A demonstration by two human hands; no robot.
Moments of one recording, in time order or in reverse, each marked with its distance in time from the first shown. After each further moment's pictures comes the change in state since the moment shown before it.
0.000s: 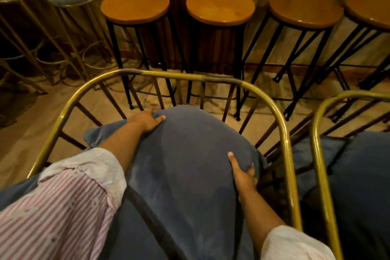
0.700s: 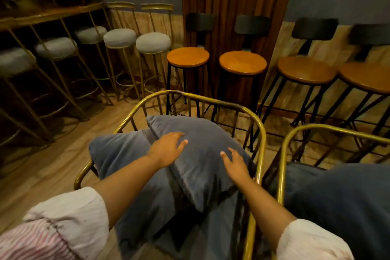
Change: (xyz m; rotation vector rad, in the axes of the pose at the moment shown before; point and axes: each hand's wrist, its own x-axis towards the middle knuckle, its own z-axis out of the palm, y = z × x) left_hand -0.345 0.032 0.047 -0.006 0.394 0.224; right_hand -0.185 0.006 -0.140 -0.359 -0.371 -0.772
